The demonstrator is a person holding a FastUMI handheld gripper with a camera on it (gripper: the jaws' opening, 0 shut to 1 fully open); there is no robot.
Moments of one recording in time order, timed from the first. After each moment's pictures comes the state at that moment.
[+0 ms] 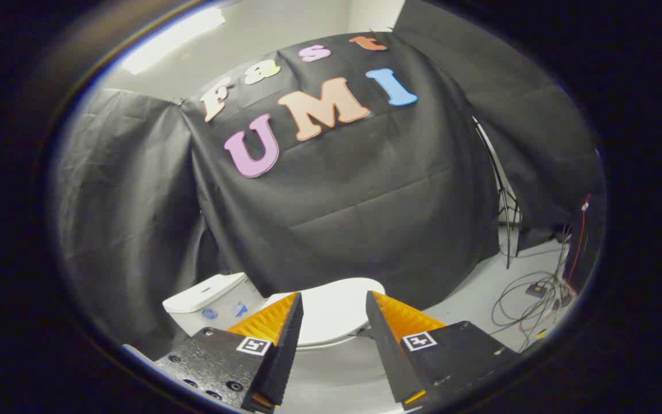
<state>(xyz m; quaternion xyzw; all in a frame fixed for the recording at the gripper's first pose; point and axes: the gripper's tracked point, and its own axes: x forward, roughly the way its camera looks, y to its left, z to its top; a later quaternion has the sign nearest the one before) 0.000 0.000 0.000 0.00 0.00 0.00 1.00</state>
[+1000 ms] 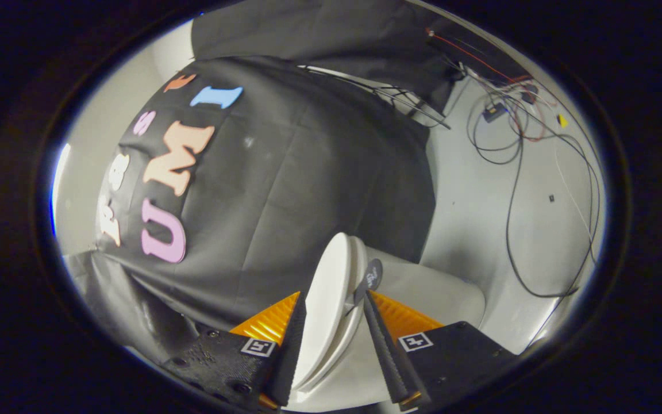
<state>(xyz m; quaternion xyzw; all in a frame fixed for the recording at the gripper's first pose) 0.122 -0.052 -0.141 0.43 -0.04 -0.04 0.90</state>
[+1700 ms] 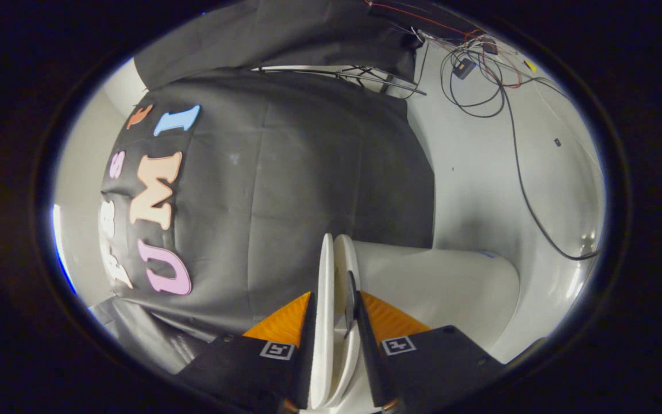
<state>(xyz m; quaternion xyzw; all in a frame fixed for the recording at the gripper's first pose) 0.185 -0.076 -0.141 0.51 -0.04 0.01 0.86</state>
